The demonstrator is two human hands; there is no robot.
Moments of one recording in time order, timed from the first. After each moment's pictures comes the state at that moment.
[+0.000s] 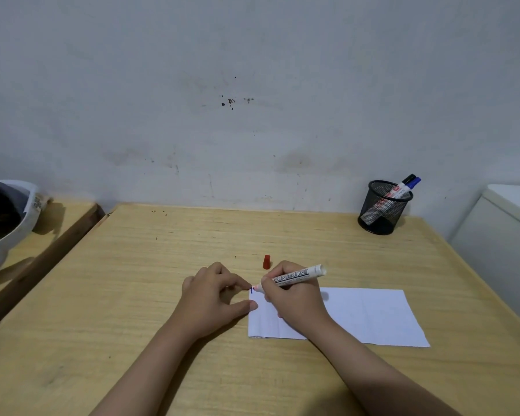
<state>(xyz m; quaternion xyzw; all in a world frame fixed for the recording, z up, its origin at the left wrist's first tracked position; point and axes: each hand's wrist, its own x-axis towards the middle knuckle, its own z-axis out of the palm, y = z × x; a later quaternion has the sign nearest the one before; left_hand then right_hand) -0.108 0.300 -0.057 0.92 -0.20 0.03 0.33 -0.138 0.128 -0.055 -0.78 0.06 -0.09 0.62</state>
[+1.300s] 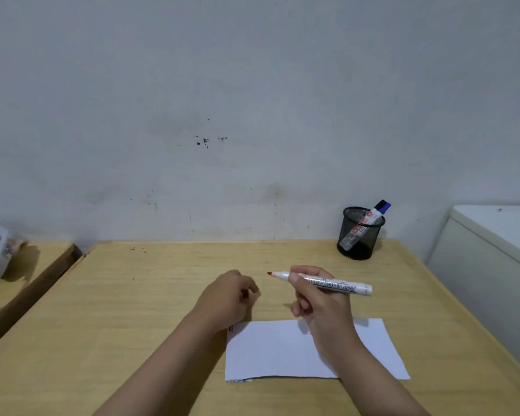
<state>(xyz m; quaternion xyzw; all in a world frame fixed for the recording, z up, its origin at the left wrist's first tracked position) -0.062 0.232 -0.026 0.93 -0.25 -0.01 0.26 -0.156 0.080 -0.003 -0.55 0.07 -0.17 0.81</state>
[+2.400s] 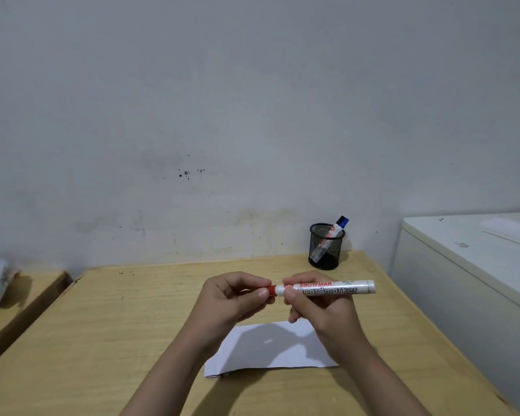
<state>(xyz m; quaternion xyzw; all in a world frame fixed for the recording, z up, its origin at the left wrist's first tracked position) -0.176 0.213 0.058 0.62 -0.22 -0.13 0.75 -0.235 0.051 0.045 -0.66 -0.07 -0.23 0.71</state>
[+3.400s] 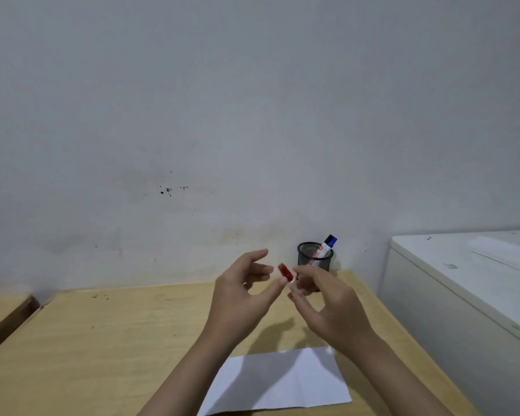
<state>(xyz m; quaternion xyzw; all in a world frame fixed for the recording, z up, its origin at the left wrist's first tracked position) -0.143 0.147 0.070 0.72 -0.24 0.09 0.64 -0.184 -0.018 0.043 -0.85 -0.15 -0.45 0.25</state>
